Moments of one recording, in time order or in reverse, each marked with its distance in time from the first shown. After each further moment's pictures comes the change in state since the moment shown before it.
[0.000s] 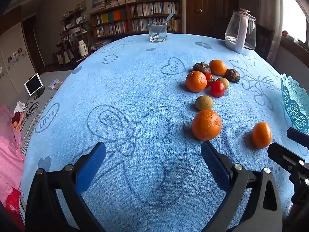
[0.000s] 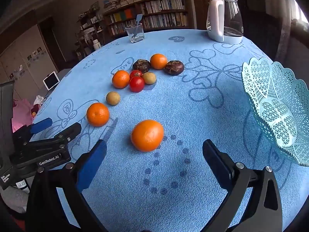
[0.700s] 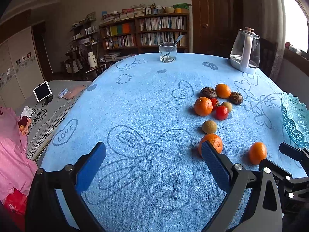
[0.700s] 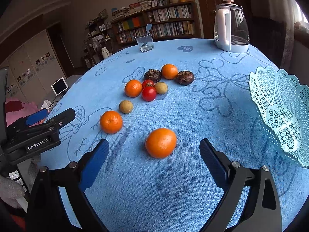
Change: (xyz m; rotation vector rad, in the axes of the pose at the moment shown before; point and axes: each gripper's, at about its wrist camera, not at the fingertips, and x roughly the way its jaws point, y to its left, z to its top) left arm -0.026 0.014 0.016 -0.037 -0.093 0.044; right arm 0.001 0.005 0.002 -0.014 -0.024 0.047
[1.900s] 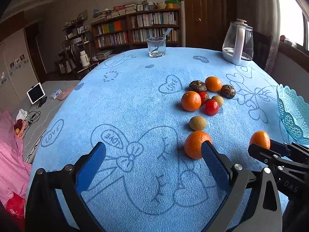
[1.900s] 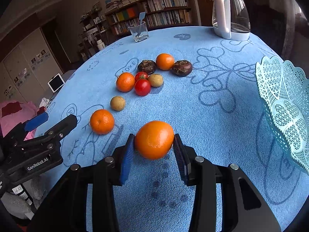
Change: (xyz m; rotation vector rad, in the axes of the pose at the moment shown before) left arm 0.014 -0.023 0.000 0.039 0.030 -0.046; right arm 0.014 -0.011 0.012 0.063 0.070 0.006
